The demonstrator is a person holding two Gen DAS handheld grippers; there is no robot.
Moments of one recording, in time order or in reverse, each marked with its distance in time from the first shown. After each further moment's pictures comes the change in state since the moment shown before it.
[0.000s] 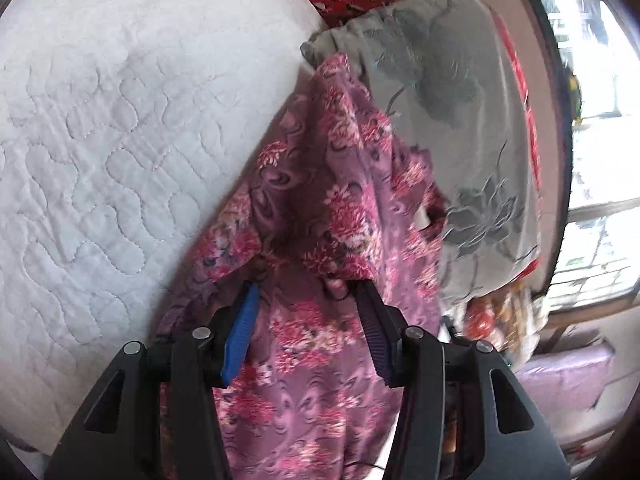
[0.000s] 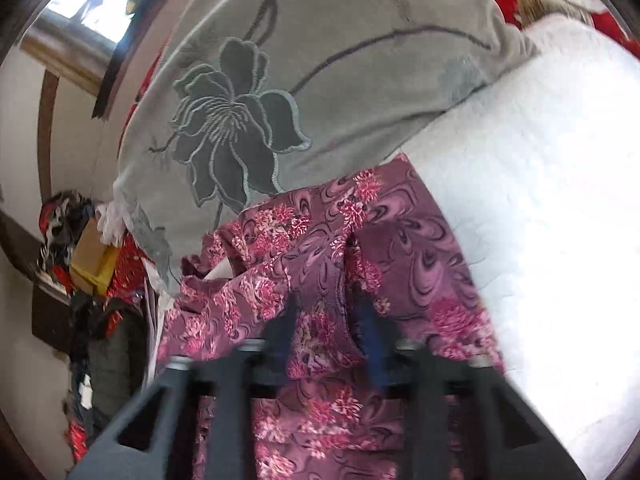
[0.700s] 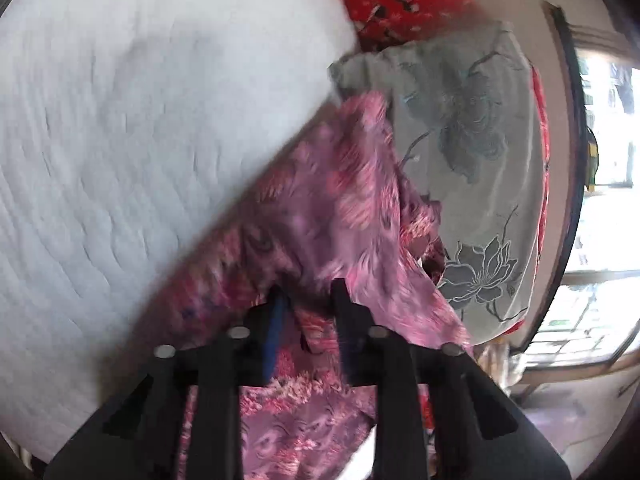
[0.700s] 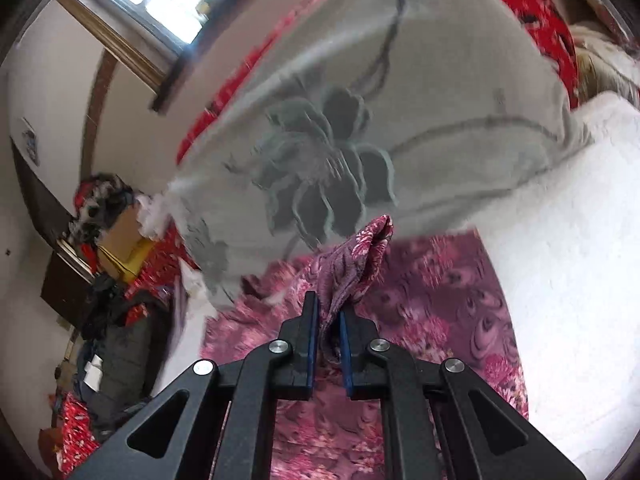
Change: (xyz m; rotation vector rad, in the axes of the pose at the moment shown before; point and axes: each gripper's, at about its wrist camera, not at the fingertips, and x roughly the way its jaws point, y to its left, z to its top) left arm 0.012 -0.007 0.022 -0.138 -0.070 0.010; right arm -0.053 0.049 0.025 -0.155 -0.162 0.143
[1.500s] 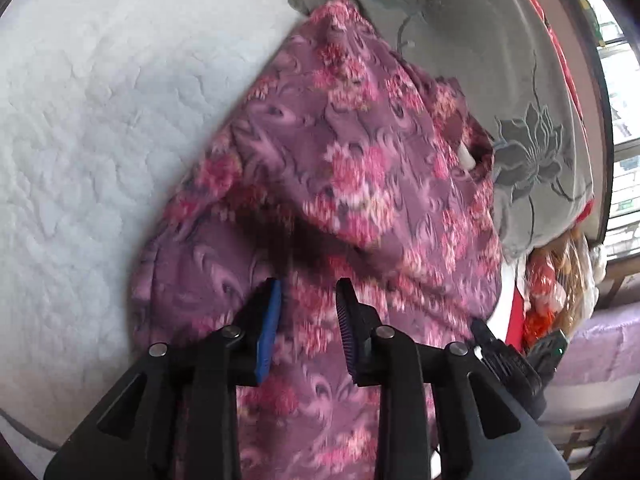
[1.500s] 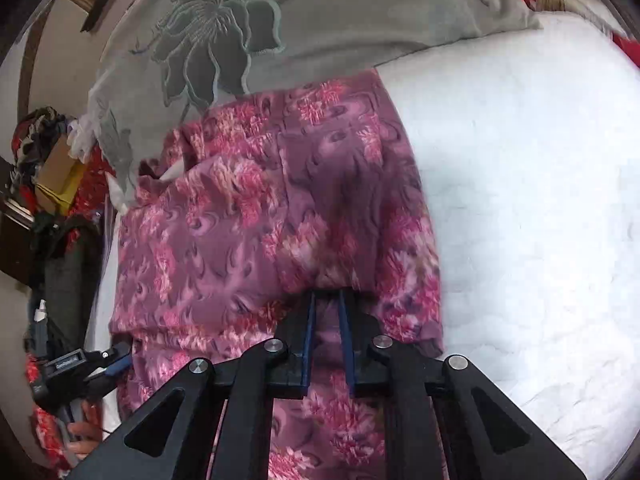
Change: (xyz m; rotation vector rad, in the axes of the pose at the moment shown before) left arm 0.015 -0.007 -0.049 0.313 0.168 0.219; right arm 0.023 -0.064 -0.062 0.002 0.372 -0.235
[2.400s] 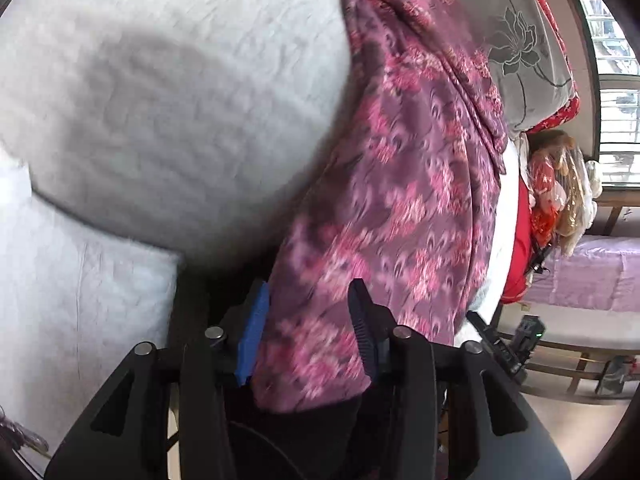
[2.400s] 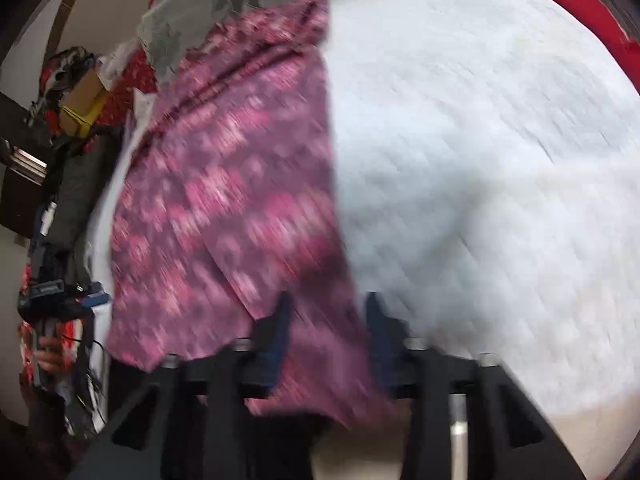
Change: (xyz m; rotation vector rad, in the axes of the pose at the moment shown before) left arm -0.093 0.103 -0.155 0.072 0.250 0.009; right arm -0.134 -0.065 -0.228 -0.081 0.152 -0.043
